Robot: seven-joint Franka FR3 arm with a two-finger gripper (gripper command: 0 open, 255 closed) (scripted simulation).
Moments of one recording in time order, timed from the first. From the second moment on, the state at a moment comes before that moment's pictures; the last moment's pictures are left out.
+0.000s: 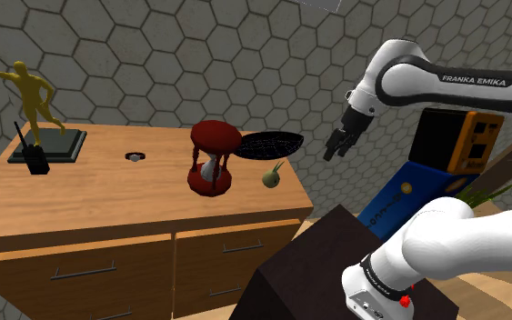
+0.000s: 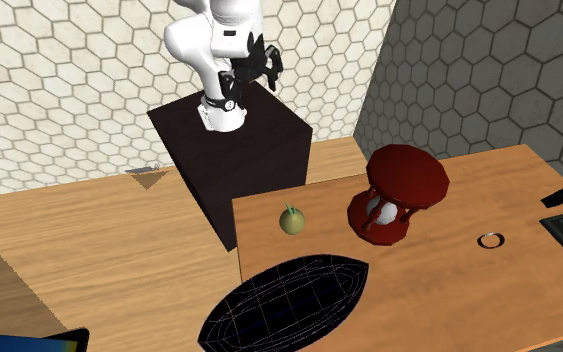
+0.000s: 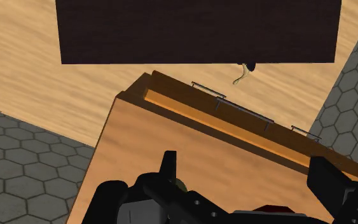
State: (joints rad) arm -0.01 -0.72 -0.17 -2.64 0.03 1.86 -0.12
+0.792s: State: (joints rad) arm 0.11 -0.33 -0.39 -2.70 0.23 2.48 -0.45
